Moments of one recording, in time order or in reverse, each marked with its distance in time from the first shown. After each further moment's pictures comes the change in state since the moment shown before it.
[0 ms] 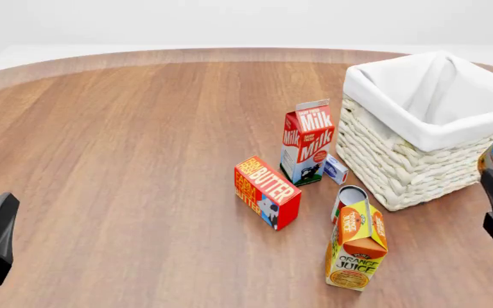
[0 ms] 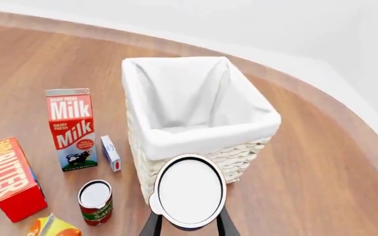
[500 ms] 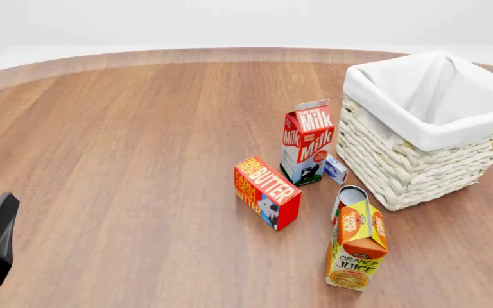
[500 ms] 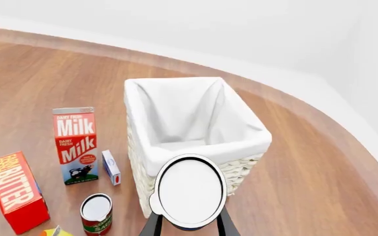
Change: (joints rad) left arm 0.000 0.000 0.000 0.000 0.000; right arm 0.009 -0.018 -0.096 0.063 -0.017
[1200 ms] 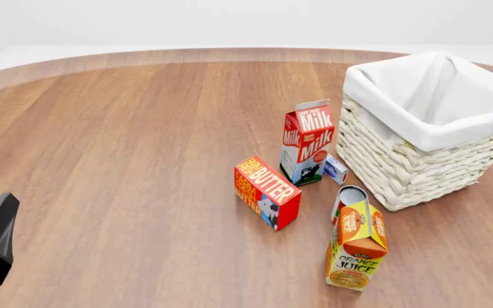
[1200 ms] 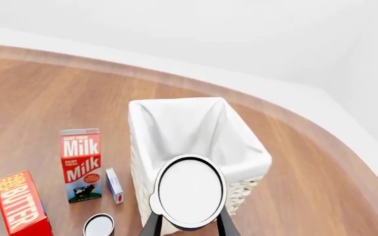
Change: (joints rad) left arm 0.000 0.000 0.000 0.000 0.000; right arm 0.028 0.085 -0.090 -0.037 0.004
